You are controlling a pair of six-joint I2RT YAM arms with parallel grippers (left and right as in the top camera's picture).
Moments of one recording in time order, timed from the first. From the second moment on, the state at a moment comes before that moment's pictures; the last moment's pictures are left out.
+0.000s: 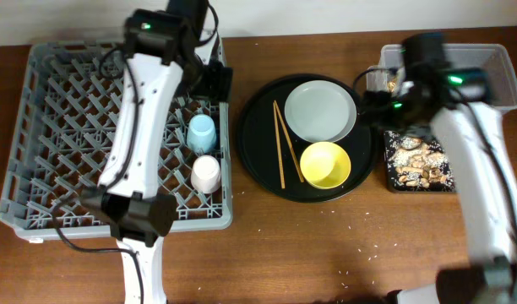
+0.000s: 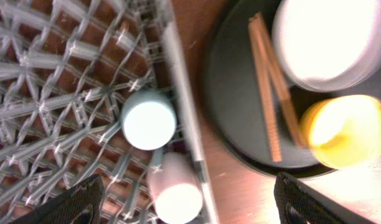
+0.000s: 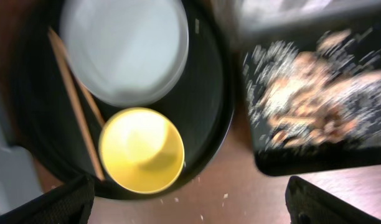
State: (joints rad) left arm -0.28 2.22 2.65 -1.68 0.09 -0.11; right arm 0.02 1.59 1.71 -1.28 -0.02 0.30
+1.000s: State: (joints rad) left arm -0.72 2.23 1.86 -0.90 0.14 -0.34; right arm 0.00 1.46 1.69 -1.38 0.06 0.29
